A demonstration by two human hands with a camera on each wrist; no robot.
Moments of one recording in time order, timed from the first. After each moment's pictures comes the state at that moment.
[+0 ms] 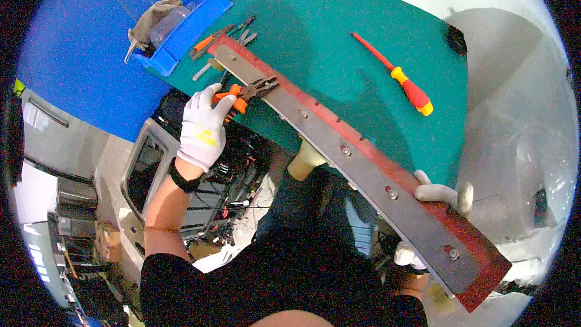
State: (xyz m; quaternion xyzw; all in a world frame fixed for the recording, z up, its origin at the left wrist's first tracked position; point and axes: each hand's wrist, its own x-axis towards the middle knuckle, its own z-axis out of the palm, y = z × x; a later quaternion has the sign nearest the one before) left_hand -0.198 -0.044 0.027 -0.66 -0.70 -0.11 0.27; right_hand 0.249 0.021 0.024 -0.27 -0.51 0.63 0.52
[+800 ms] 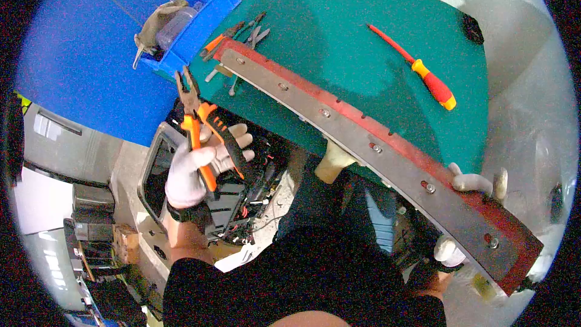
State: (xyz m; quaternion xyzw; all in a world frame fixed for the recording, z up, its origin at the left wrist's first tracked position) left_hand -0.175 -0.105 0.069 -0.25 -0.43 -0.68 -0.55; right_hand 0.270 0.047 0.022 -0.35 -0.55 0.60 0.46
